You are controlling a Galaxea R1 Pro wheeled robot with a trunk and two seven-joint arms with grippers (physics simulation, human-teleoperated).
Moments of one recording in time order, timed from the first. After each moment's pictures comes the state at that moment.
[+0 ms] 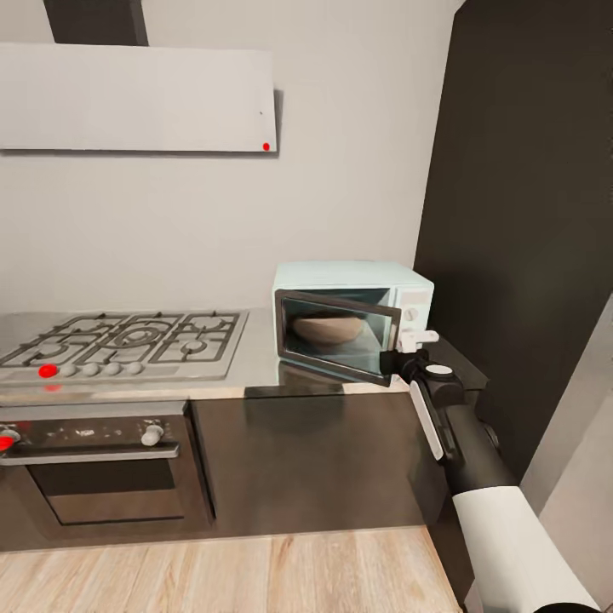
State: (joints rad) left arm 0.00 -0.01 0.01 -0.03 0.18 -0.02 0.01; right arm -0.75 0.03 0.05 -1.26 0.04 0.66 -0.02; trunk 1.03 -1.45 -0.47
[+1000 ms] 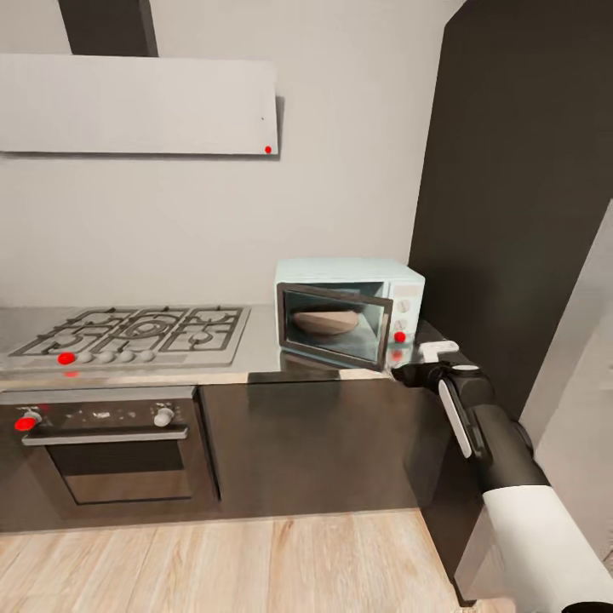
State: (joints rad) left arm 0.00 -0.01 0.01 -0.03 0.18 -0.02 0.01; right arm -0.75 -0.08 0.02 -1.25 0.05 0.84 0.11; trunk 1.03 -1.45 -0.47
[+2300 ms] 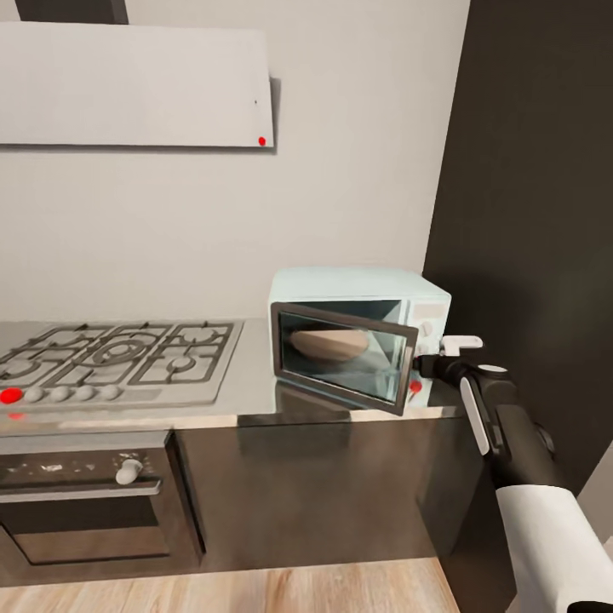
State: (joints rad) left arm 0.00 -0.01 0.01 -0.03 0.18 -0.02 0.01; right arm -0.75 -0.10 -0.10 -1.25 0.05 0.73 0.16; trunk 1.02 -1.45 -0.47
